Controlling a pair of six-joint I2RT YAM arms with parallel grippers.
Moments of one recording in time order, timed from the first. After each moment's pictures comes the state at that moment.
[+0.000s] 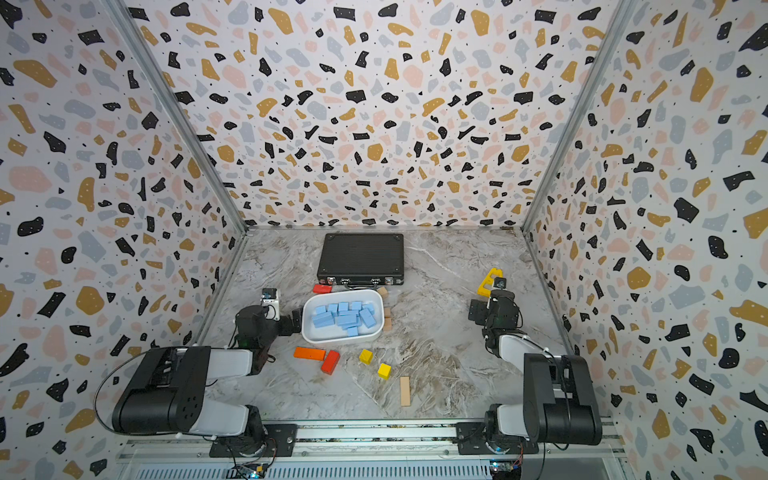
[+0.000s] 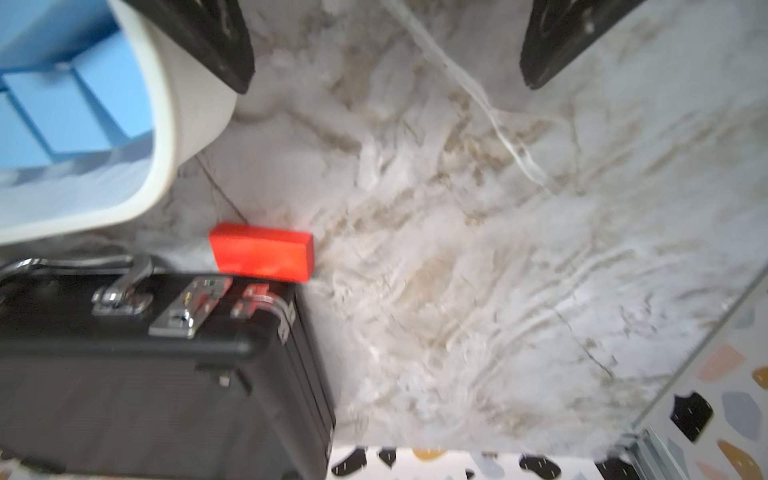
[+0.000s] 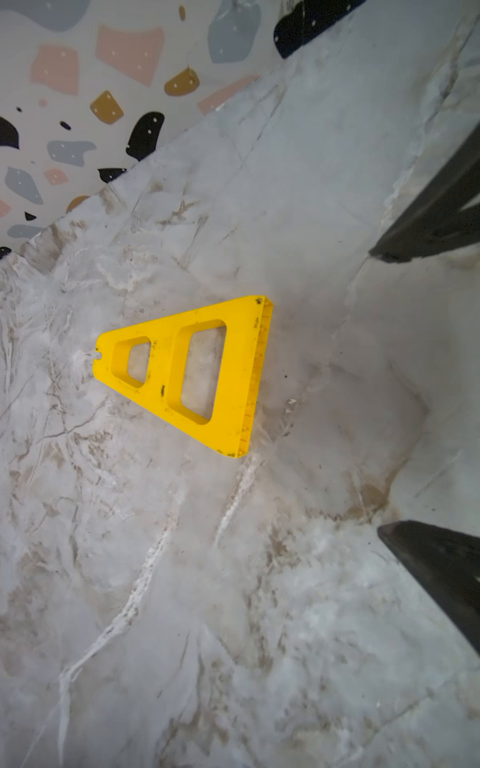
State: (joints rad) left arm 0.01 1.45 0.26 0.66 0.06 -0.02; right arm -0.02 1.37 0.42 0.32 0.12 0.06
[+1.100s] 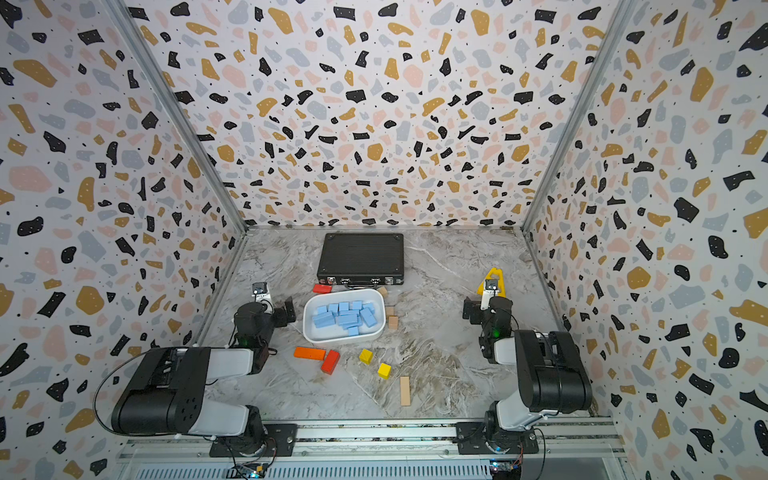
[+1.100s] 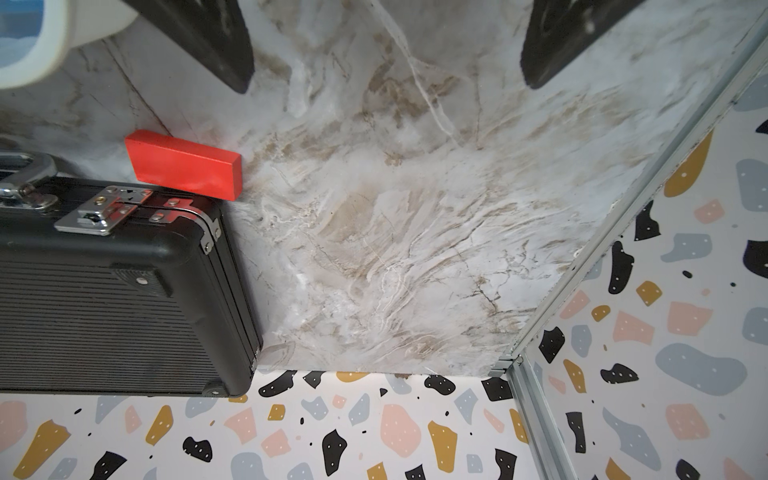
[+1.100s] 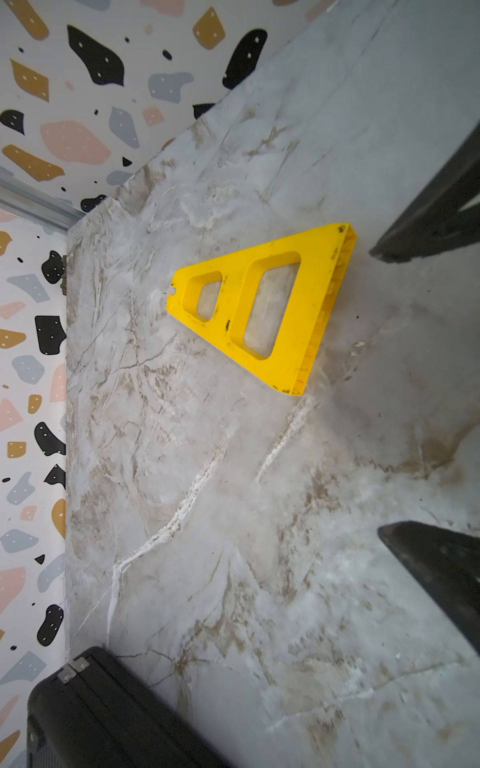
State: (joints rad) left arm 0.00 1.44 0.28 0.78 -0.11 -0.03; right arm -0.02 1.53 0.35 0.74 0.02 -0.02
